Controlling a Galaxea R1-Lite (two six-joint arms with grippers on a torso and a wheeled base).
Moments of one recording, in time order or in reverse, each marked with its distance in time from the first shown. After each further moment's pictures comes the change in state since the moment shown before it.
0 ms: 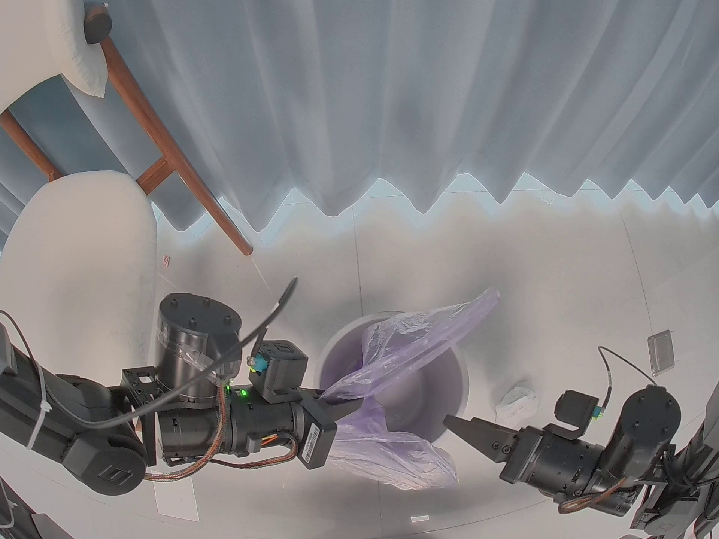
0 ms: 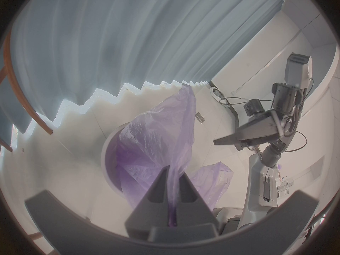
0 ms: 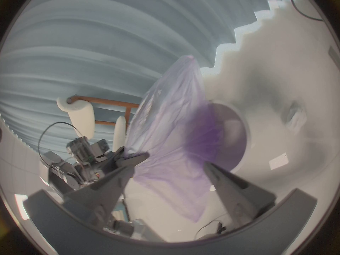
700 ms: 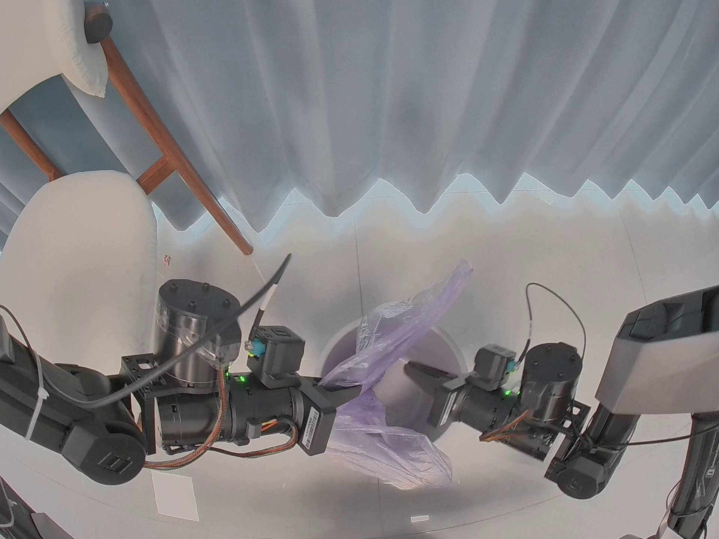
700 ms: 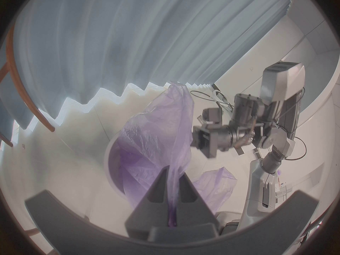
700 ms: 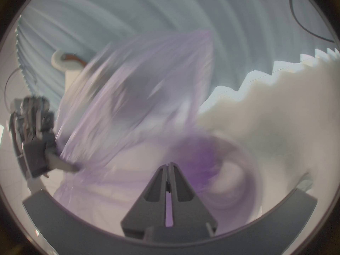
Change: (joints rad) left arm 0.019 0.001 -0.041 0.031 -0.002 -0.033; right arm -0.175 0.374 -0.404 -0.024 0.166 -0.456
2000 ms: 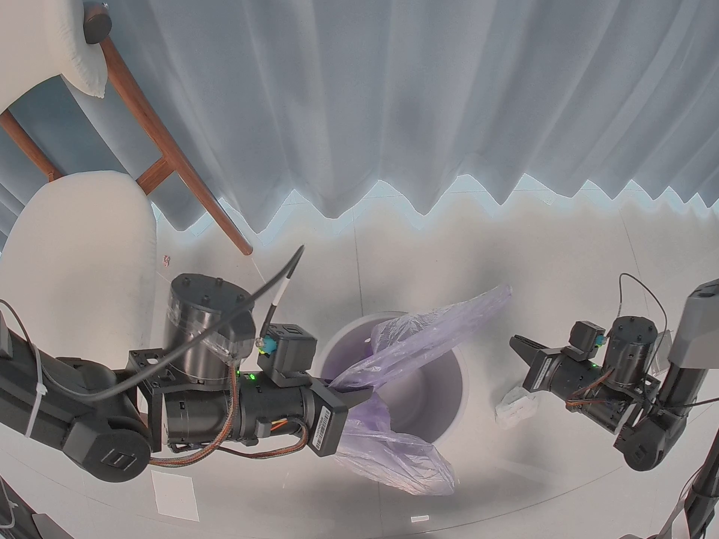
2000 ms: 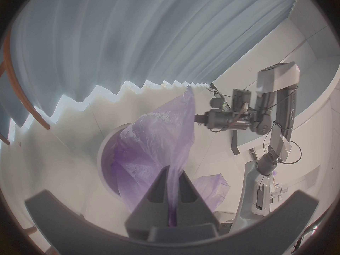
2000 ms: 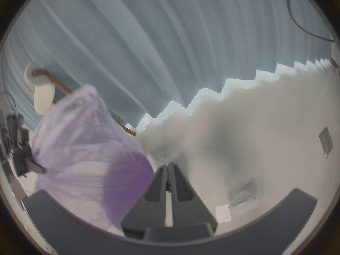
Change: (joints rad) left arm -0.026 0.003 -0.050 0.069 -0.007 -0.034; right arm -0.317 -0.174 0.207 0.038 -0.011 -0.043
